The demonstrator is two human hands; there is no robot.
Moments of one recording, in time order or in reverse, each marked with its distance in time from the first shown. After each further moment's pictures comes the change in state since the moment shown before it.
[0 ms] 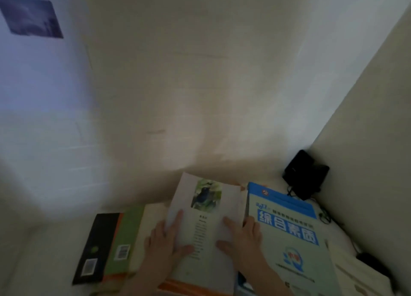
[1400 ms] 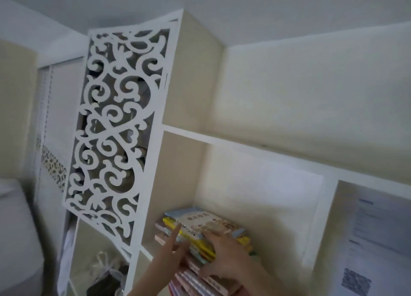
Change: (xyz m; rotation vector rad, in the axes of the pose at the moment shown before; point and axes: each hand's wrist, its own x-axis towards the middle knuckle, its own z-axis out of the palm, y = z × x) left_hand -0.297 -0.305 -0.423 -0.723 1.030 -0.261; right_hand -0.197 -0.642 -0.033 -0.398 -0.148 -1.362
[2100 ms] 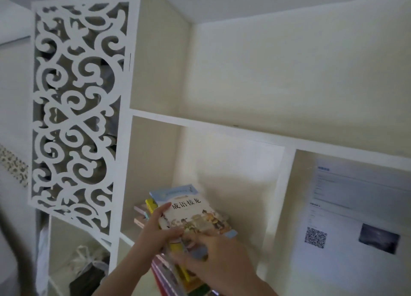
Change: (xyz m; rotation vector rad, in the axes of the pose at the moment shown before) left_hand 0.002 0.031 0.014 -0.426 -0.030 -0.181; right_hand -0.096 -0.021 0.013 0.143 0.327 0.070
